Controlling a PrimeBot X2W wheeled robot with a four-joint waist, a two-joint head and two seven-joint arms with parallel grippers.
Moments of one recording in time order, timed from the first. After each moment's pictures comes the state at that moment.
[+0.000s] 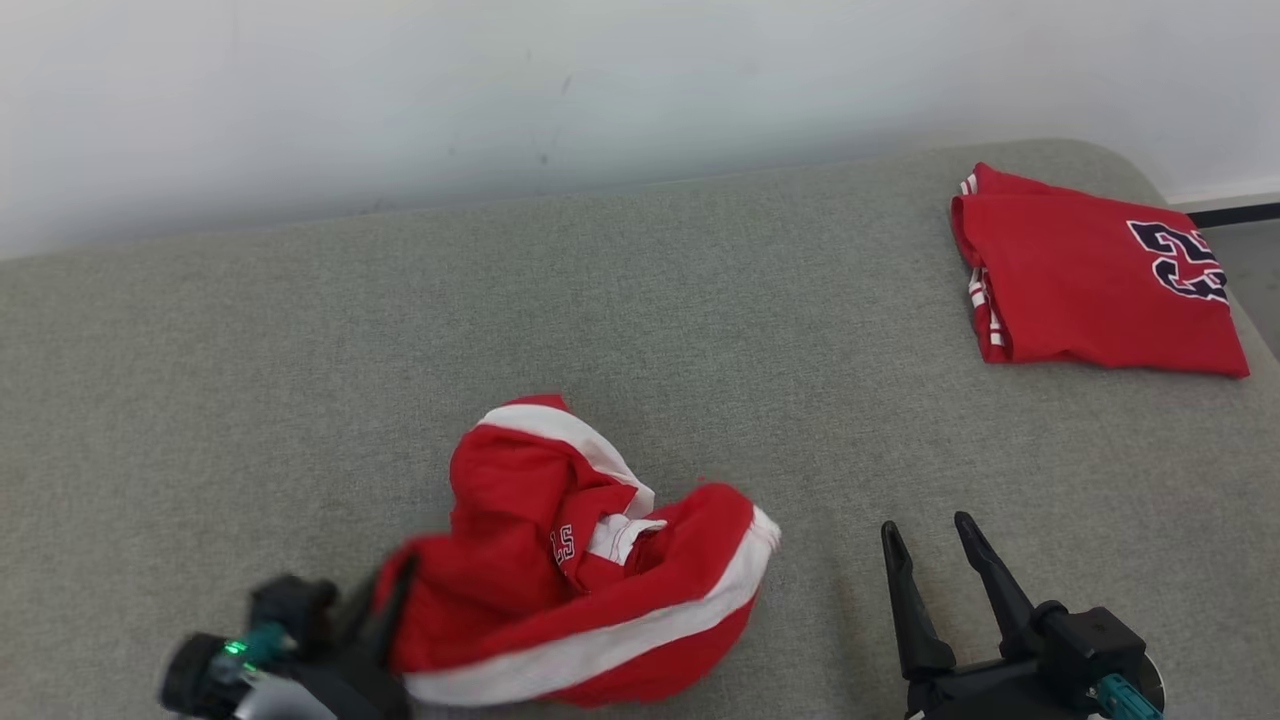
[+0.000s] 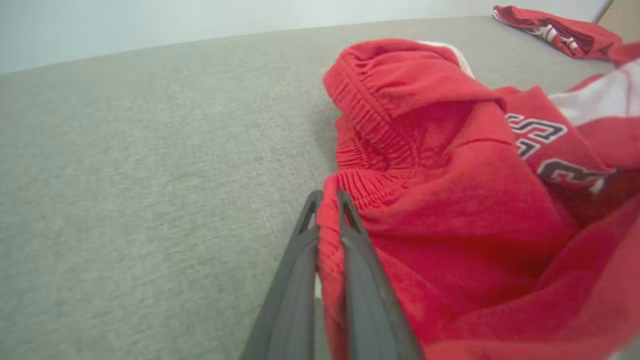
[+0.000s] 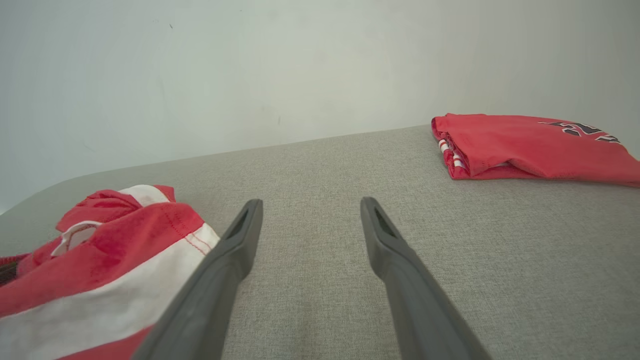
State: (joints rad) left arm -0.31 0.27 -0.44 0.61 -0.38 -0.13 -0.25; right arm -0.05 -0.06 0.14 0.22 0.20 0.13 -0.26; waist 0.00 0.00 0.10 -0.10
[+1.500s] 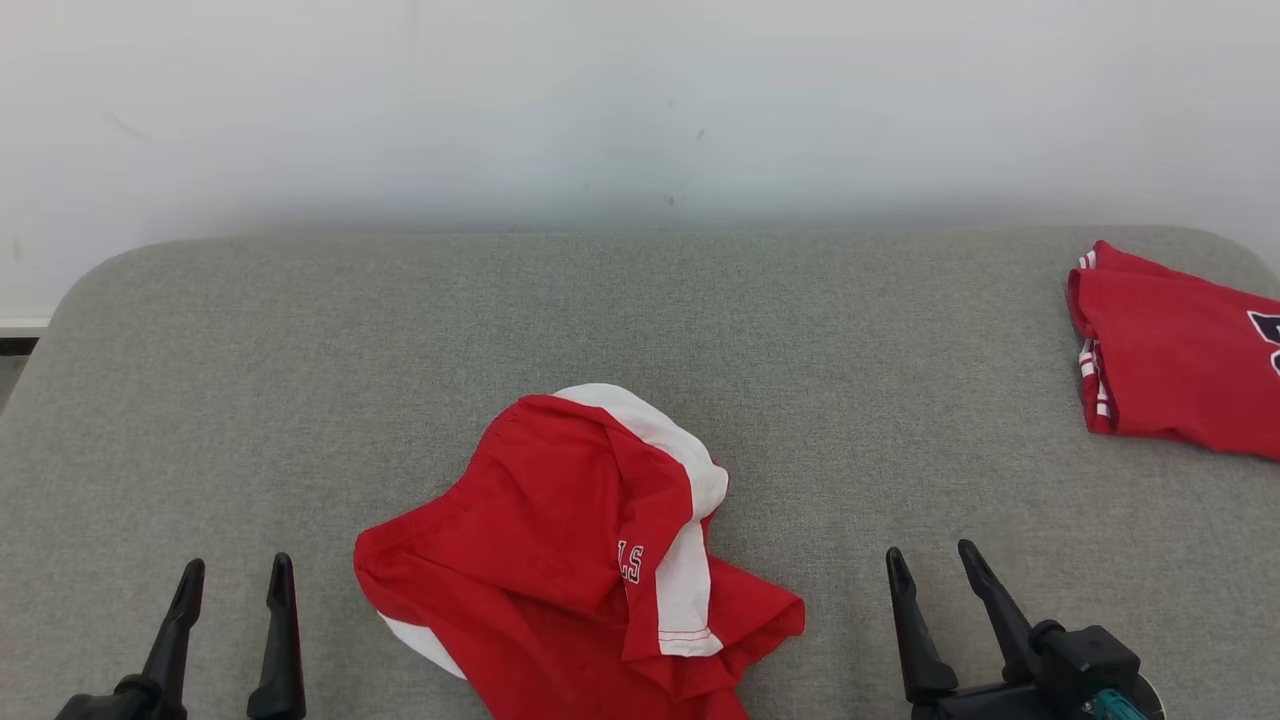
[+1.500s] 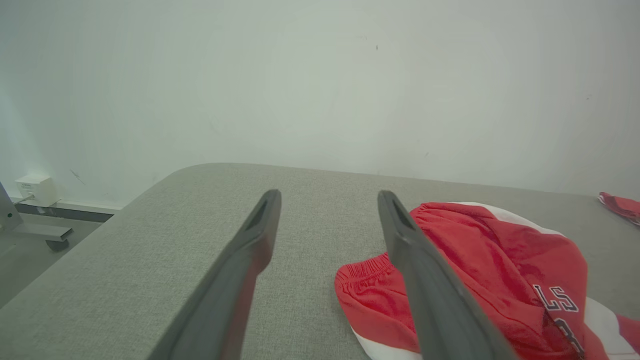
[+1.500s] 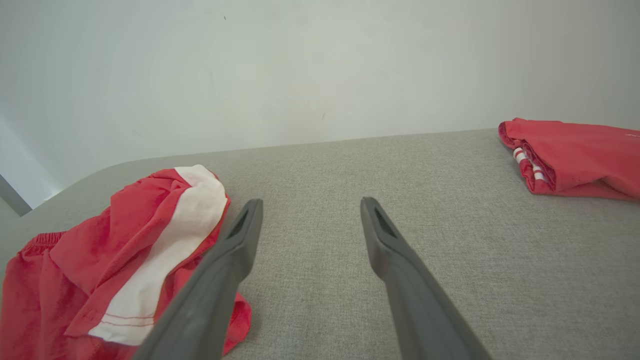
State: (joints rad) left arm 0.05 0.12 0.10 0.05 -0.20 -0.12 -0.26; right arm -0.03 -0.05 0.12 0.26 0.19 0.13 -0.26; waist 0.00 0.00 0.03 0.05
